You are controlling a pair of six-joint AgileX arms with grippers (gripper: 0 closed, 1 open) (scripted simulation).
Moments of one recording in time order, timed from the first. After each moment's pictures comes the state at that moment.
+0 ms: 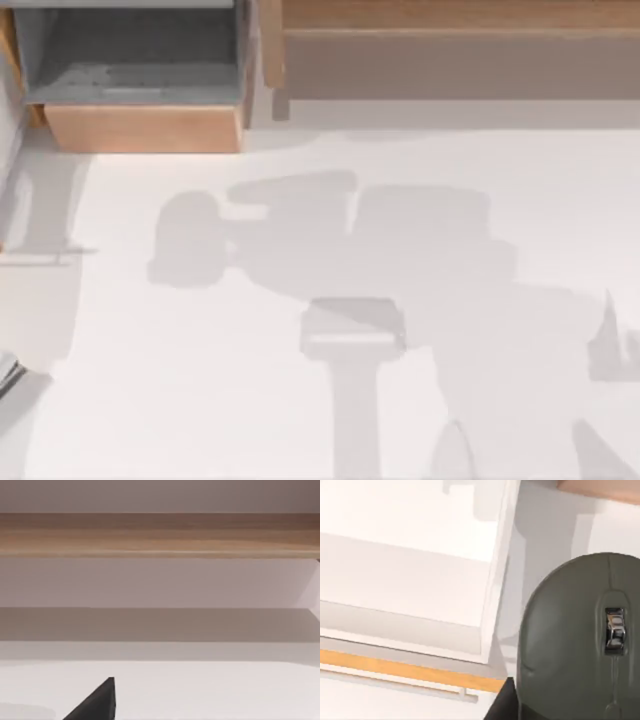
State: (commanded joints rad) left arm 0.08 1.94 2.01 -1.31 -0.02 -0.06; right arm 0.00 0.00 0.00 0.00 0.00 0.00
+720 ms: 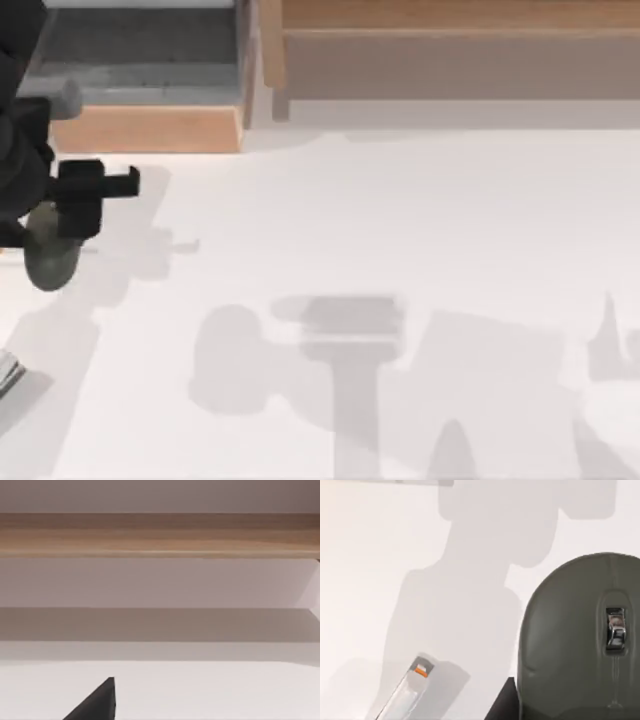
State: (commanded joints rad) left arm -0.22 1.51 1.22 -1.04 -0.03 -0.24; right arm 0.00 0.00 0.00 0.00 0.00 0.00
